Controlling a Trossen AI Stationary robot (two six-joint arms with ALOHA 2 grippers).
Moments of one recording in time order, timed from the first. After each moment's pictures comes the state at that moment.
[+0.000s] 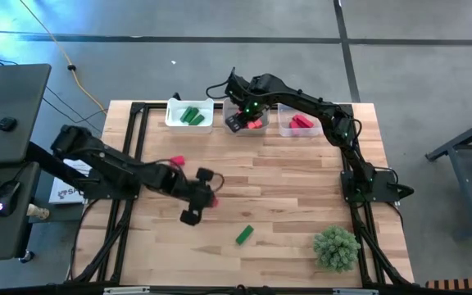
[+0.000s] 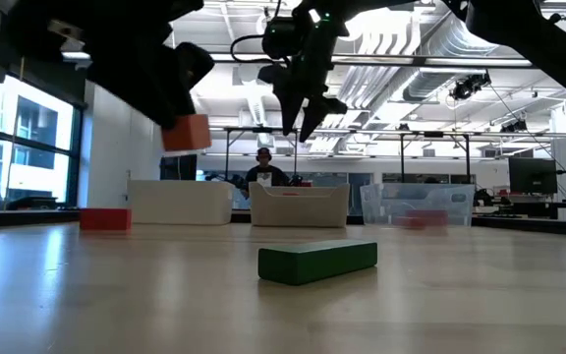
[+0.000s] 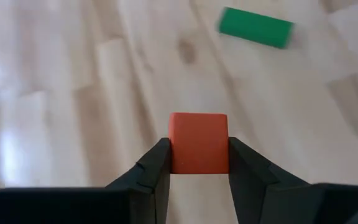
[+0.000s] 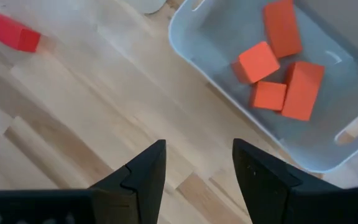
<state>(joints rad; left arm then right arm) -0.19 1.44 0.89 -0.40 -0.15 0.12 -0.42 2.23 2.31 -1.34 -0.06 0.43</state>
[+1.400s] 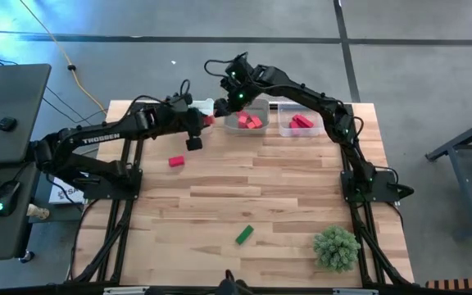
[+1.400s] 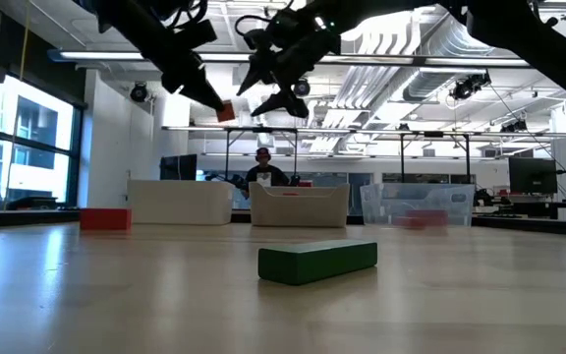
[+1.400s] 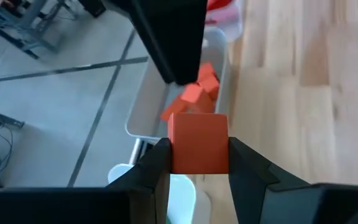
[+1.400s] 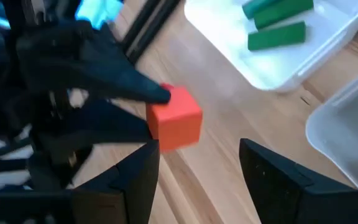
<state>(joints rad) 0.56 1.20 0.89 -0.29 -0.14 0.48 -0.49 2.23 2.31 -0.95 -0.50 0.49</state>
